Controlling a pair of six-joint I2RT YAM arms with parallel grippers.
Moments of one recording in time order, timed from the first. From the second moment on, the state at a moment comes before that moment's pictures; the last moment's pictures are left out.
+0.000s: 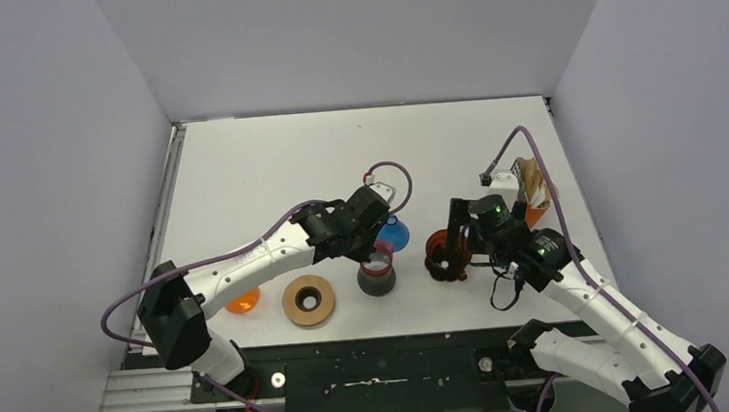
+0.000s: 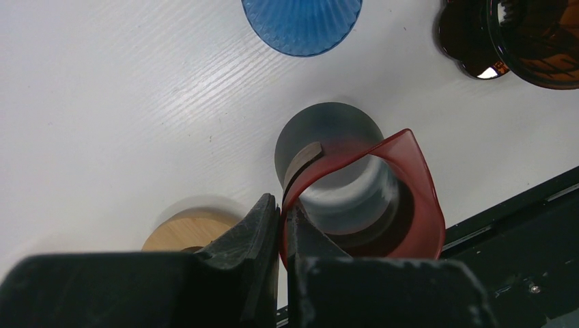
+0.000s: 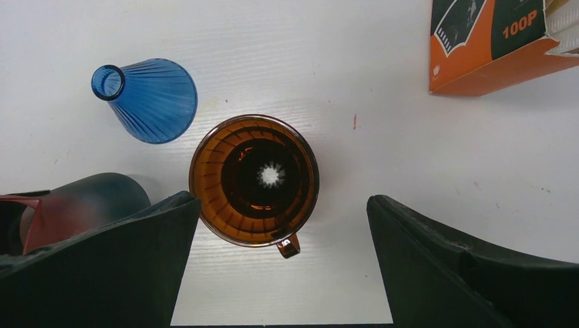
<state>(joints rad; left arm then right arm) -0.98 1.55 1.30 -0.76 -0.25 -0.39 0.61 0.87 0.86 -0.77 0.42 0.53</state>
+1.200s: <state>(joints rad) -0.98 1.60 1.27 -0.68 -0.26 -0.38 0.54 0.89 0.73 -0.76 0.41 0.71</state>
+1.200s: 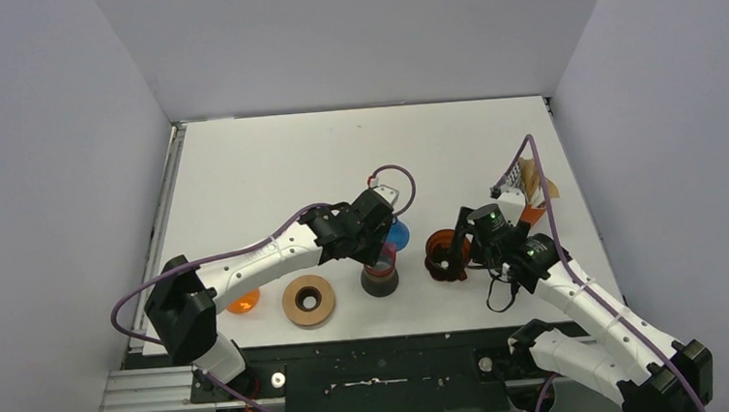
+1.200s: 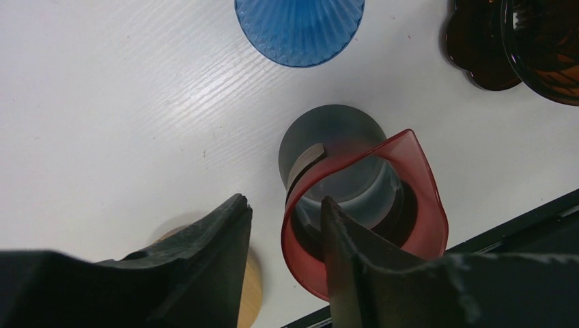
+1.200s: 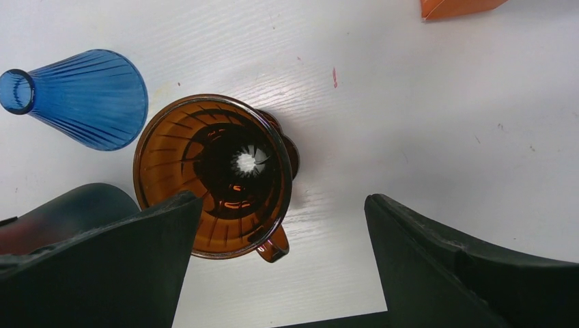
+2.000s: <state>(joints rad) -0.97 1.33 1.29 -0.64 -0.25 -0.29 0.45 0.90 0.57 -0.61 0.26 0.84</state>
